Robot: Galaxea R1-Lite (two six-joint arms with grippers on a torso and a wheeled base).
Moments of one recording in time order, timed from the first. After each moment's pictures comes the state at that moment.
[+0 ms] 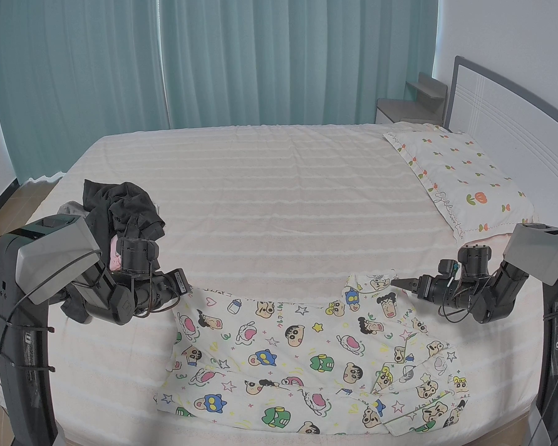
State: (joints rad) left arm -0.13 2.39 -1.01 -0.76 -0.11 -0.49; right arm 0.00 2.50 -0.97 -0.95 0.57 0.37
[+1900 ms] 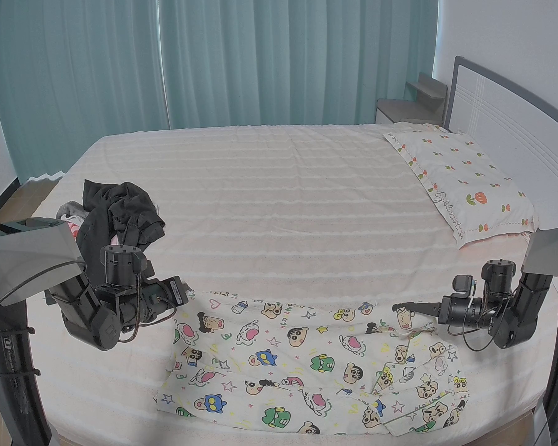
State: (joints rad) left arm -0.17 2.23 -0.67 -1.04 -0.16 -0.47; right arm -0.04 2.36 -0.54 -1.31 0.91 0.33
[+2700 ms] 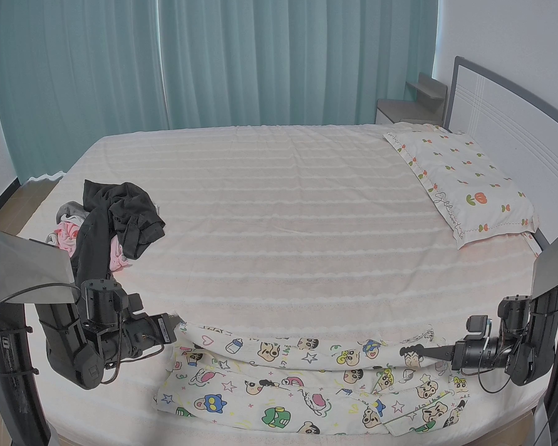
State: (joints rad) left arm -0.16 2.23 -0.34 -1.33 -0.22 -0.40; right arm -0.06 2.37 -0.12 -1.55 0.91 0.20
